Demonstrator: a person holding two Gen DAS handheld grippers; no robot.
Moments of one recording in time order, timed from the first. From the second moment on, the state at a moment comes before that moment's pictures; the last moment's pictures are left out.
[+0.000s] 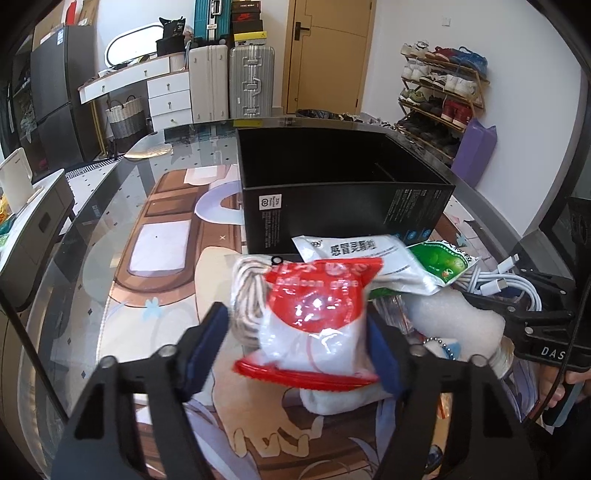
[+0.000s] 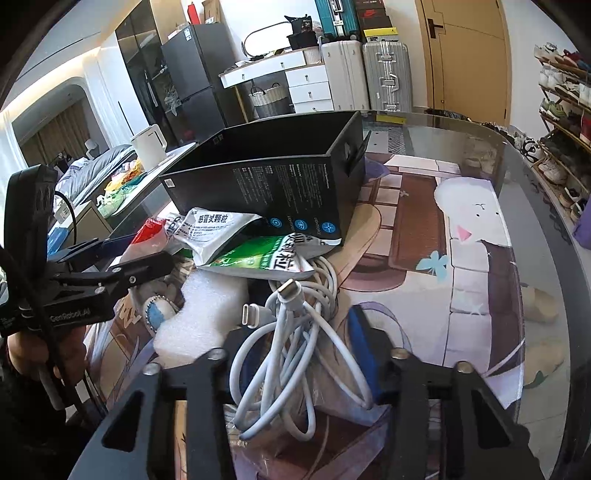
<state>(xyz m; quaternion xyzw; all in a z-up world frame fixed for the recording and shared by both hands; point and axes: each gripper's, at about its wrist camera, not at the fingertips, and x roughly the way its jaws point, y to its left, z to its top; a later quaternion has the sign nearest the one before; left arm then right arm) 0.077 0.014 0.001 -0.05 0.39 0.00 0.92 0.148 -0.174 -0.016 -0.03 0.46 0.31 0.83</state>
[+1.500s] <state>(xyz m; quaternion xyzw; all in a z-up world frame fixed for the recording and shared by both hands) 0.060 -0.001 0.056 -0.04 0.32 -0.03 0.95 0.113 -0.182 0.074 -0.05 0.35 0.34 0.87</state>
